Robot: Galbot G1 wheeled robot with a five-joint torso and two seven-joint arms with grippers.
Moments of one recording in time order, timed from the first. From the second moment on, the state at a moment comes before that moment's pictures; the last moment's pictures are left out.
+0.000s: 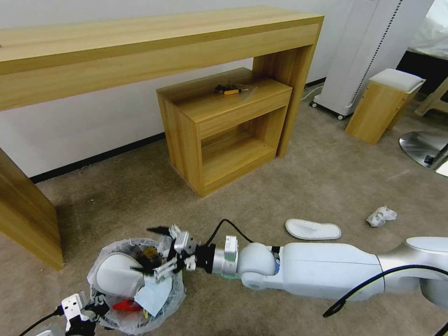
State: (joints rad) left arm 1.93 -1.40 -0.82 -2.16 -0.67 0.27 -0.20; right arm -0.17 1.00 -1.09 1.77 0.92 0.39 -0.05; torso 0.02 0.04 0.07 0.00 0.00
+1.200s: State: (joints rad) left arm 1.91 -1.45 -0.88 -2.28 -0.68 0.25 -0.17; right arm -0.83 0.83 -0.20 1.66 0.70 0.36 0.13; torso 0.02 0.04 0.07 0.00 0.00
